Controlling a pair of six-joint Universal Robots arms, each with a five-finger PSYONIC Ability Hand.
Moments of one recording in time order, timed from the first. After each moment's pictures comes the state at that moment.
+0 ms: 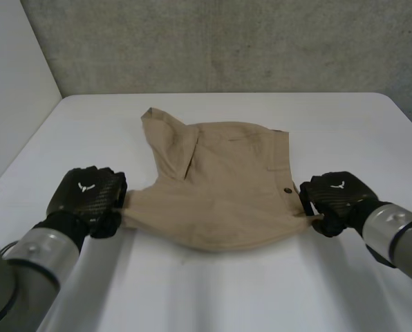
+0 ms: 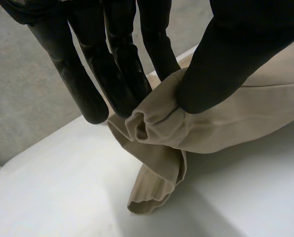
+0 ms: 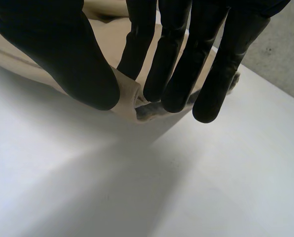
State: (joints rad) left arm 4.28 -1.55 -2.00 3.32 -1.59 3.38; right arm 1.78 -1.36 1.80 0.05 1.22 2.71; left_hand 1.14 1.20 1.19 1.19 0.97; right_hand 0.95 1.18 1.18 1.19 0.97
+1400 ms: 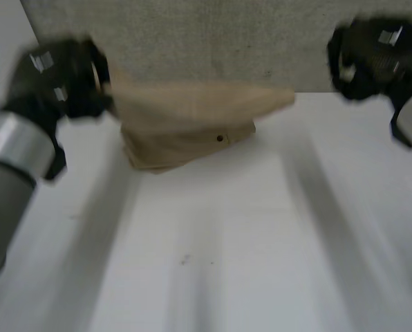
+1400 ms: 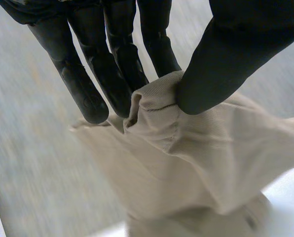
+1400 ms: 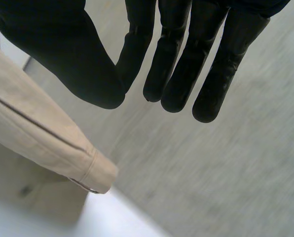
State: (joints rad) left arm 4.26 -1.51 -1.65 3.30 -1.64 3.14; right arm 1.83 -1.53 1.50 -0.09 1.30 2.94; left_hand 1.14 1.20 1.20 1.20 0.97; right_hand 1.00 1.18 1.18 1.19 1.00
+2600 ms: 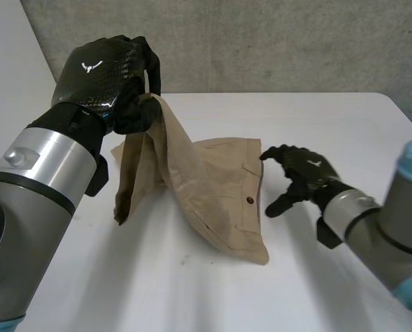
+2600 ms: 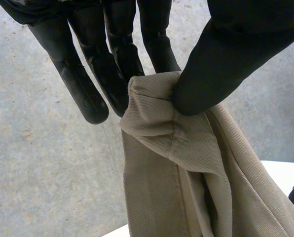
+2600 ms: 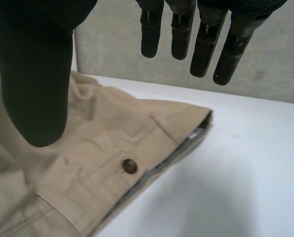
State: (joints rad) left arm 4.08 -1.55 -1.58 3.31 -1.68 3.13; right arm 1.93 -1.27 1.72 -0.18 1.33 3.28; left_hand 1.14 1.20 1.20 1.20 0.98; right_hand 0.30 0.35 0.35 0.35 0.18
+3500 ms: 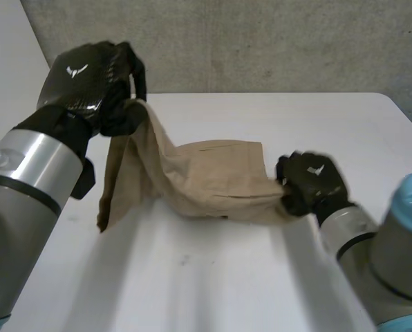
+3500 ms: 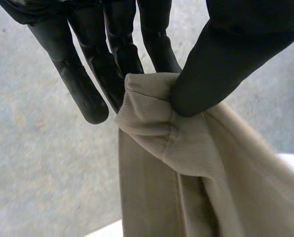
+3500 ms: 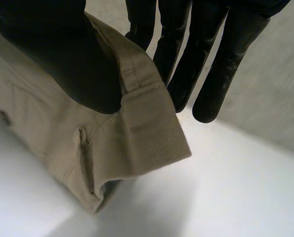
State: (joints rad) left arm 4.13 -1.51 -1.61 3.27 -1.68 3.13; right arm 2.03 -1.36 1.85 -0.34 1.53 3.01; left_hand 1.14 1.20 1.20 1.20 0.98; right_hand 0.96 1.18 1.16 1.19 0.97
